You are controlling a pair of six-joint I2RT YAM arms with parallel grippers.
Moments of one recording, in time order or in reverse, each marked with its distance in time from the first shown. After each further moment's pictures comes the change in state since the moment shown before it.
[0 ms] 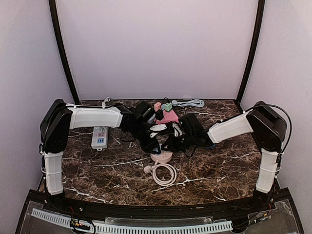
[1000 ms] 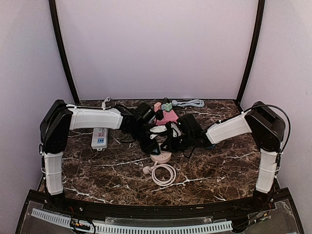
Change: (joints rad) left arm -0.016 0.005 -0.011 0.007 -0.043 -0.001; right arm 0.021 0.019 0.012 0.003 0.043 -0.024
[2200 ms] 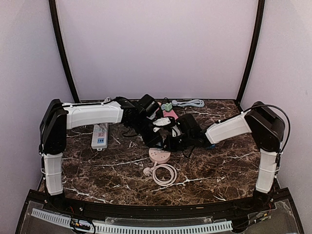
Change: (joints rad) left arm -0.030 -0.007 0.129 -0.109 -0.068 -0.040; right arm 0.006 -0.001 0.013 -0.002 0.025 -0.034
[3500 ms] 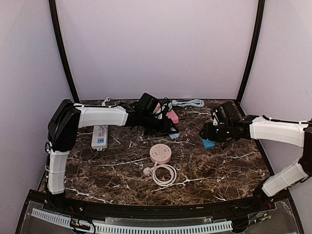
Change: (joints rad) left arm 0.060 0.085 -0.024 0.458 0.207 -1.006; right arm -0.206 -0.563 -0.201 -0.441 0.394 -0.008
